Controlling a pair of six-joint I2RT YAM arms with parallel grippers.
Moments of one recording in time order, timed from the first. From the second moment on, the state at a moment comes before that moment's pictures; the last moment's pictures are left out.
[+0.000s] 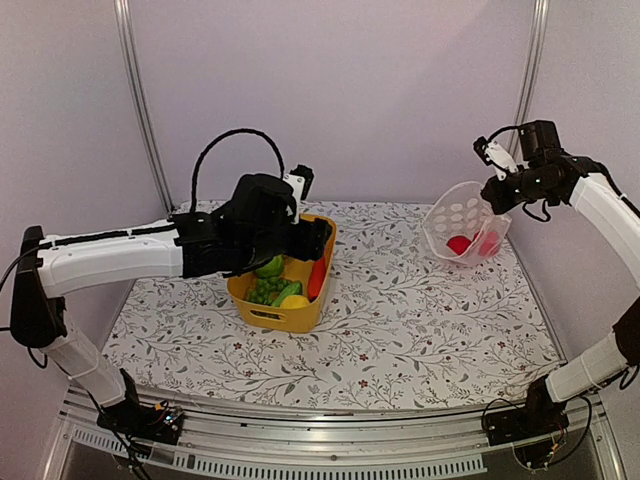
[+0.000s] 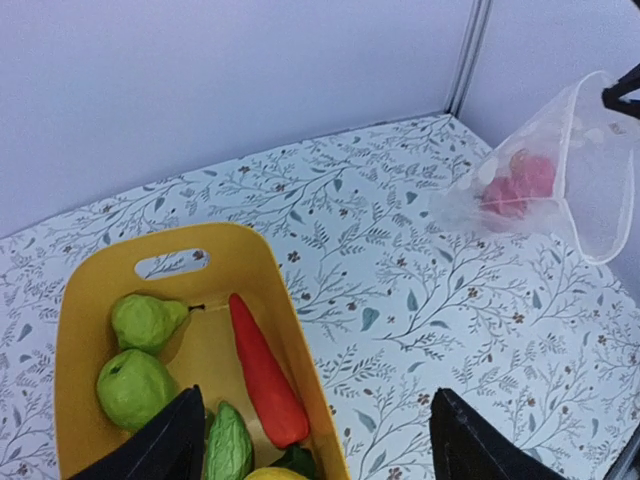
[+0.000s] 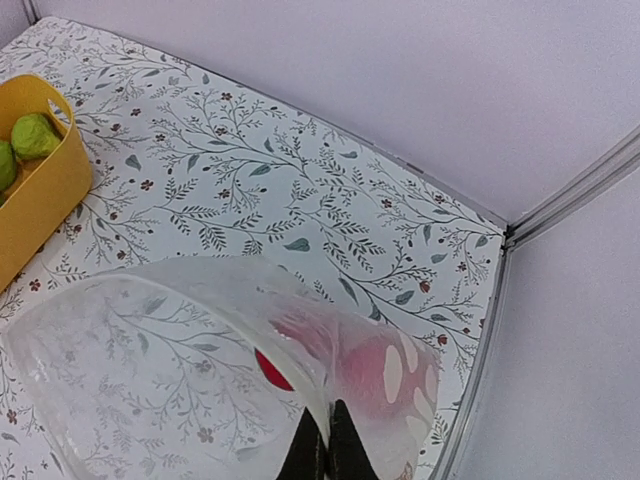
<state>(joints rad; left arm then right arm) -1.02 1.57 1.32 -0.16 -0.44 -0.28 0.18 1.39 1.47 -0.76 -0.03 -0.34</state>
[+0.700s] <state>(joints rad) -0.81 1.73 1.21 -0.46 -0.12 -0.41 0.18 1.33 1.22 -0.77 -0.40 -0.33</state>
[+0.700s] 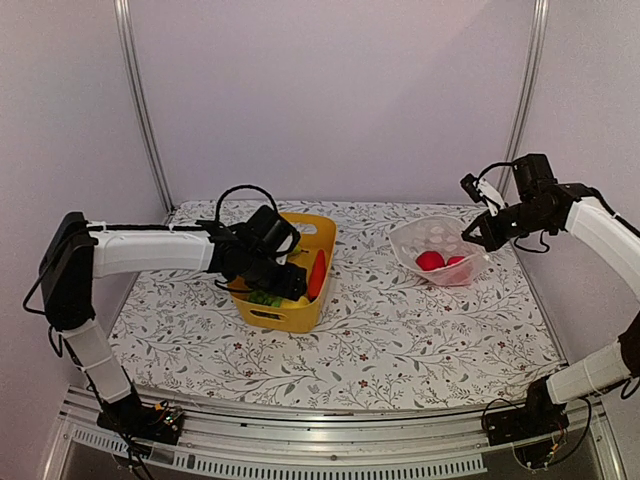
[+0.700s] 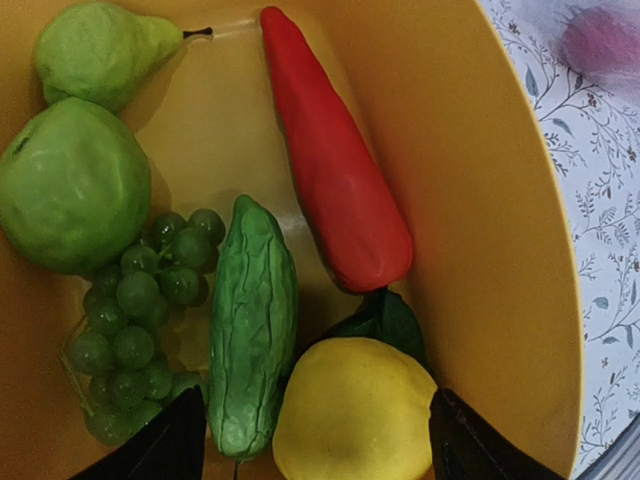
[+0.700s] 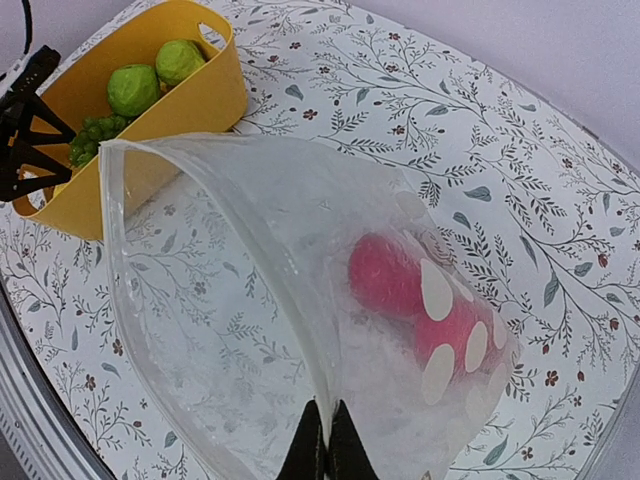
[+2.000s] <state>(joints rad) -0.68 2.12 1.62 -0.62 -0.47 -0.45 0.18 1.26 1.15 -0.74 -0.46 -0.33</state>
